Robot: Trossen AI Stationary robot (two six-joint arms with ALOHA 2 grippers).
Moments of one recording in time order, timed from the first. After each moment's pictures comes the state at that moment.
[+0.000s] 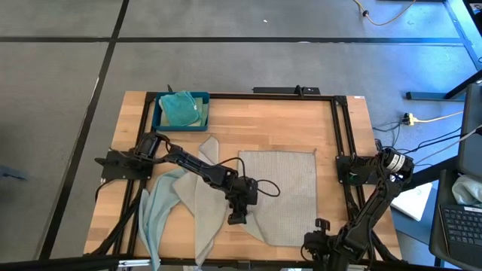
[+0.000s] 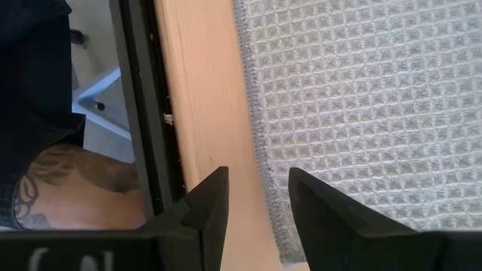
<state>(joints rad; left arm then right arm) -0.23 2.11 1.31 -0.11 0.51 -0.43 1.10 1.83 1.13 -0.59 0.27 1.28</state>
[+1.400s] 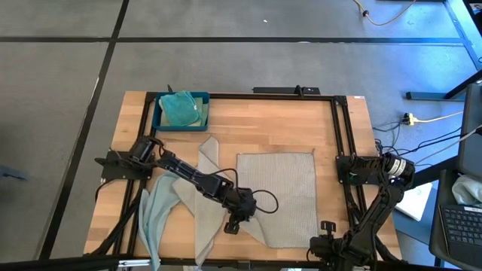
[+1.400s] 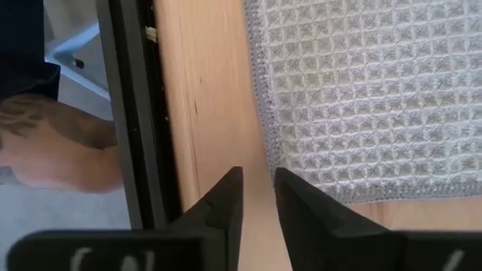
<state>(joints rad) -0.34 2.06 1.31 -0.10 0.18 -0.20 1.17 1.87 1.13 -0.63 0.20 1.28</state>
